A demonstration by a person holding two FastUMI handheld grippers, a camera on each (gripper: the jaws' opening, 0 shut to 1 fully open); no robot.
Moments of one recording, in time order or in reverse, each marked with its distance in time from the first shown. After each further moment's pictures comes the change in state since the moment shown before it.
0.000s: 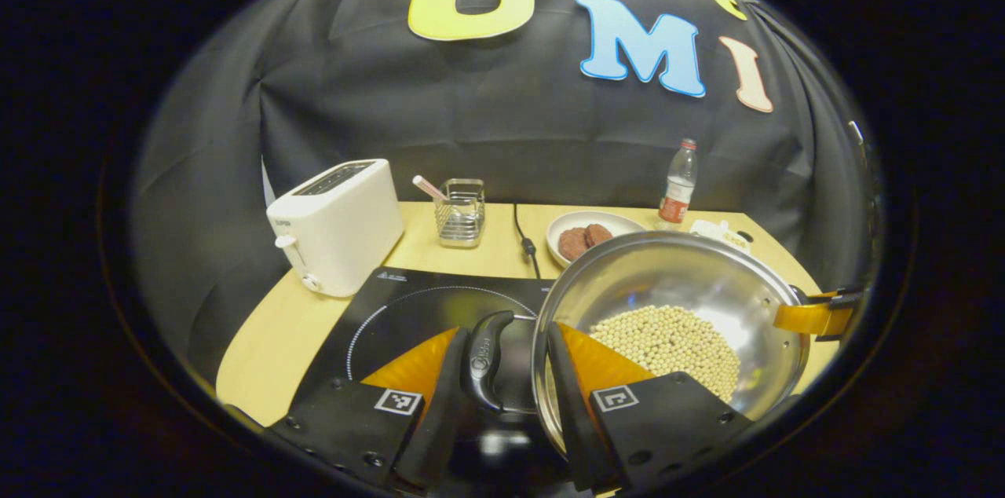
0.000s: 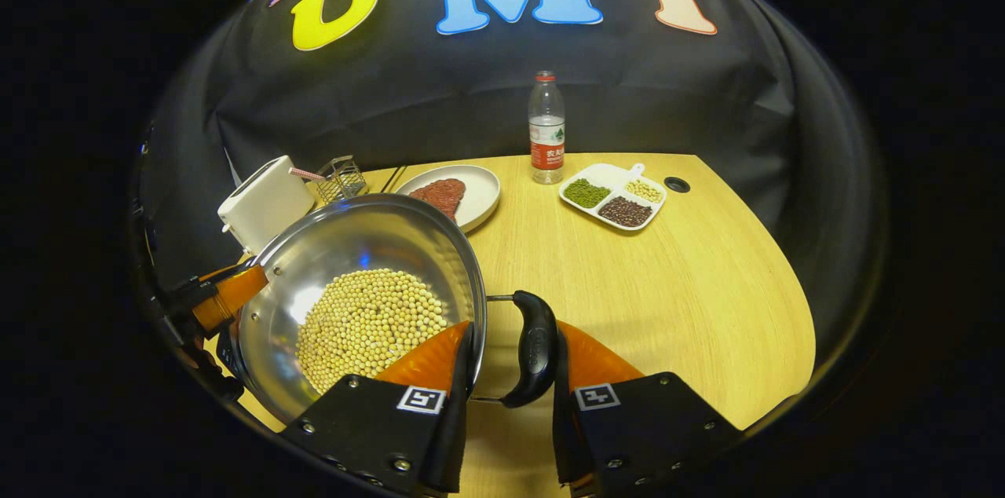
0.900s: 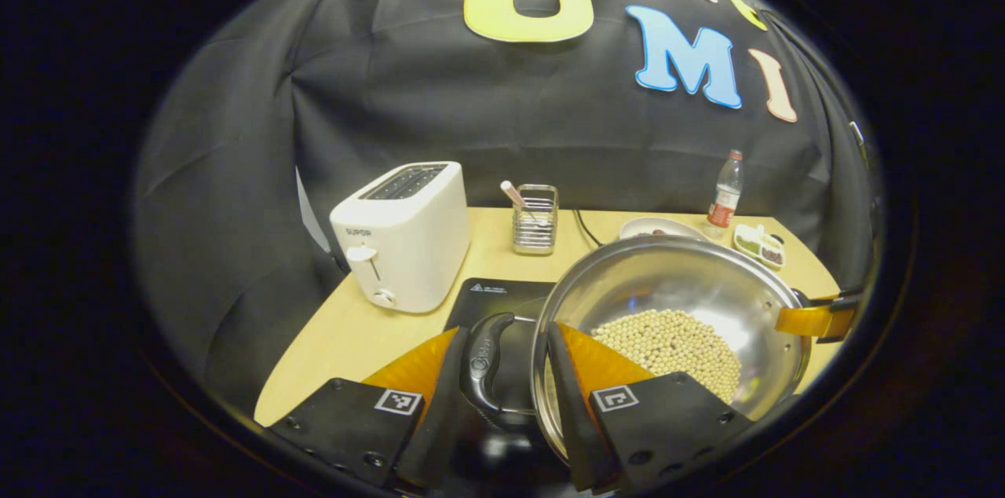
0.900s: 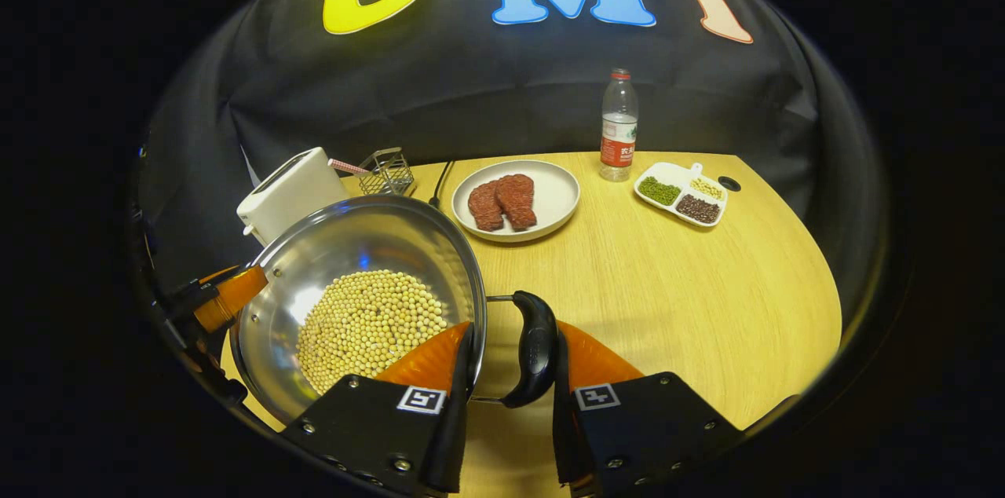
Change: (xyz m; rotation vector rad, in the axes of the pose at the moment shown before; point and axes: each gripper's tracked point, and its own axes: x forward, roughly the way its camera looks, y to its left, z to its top) left arm 0.008 0.123 0.005 0.002 -0.019 0.051; right arm 0.024 0.115 0.001 0.008 0.000 0.039
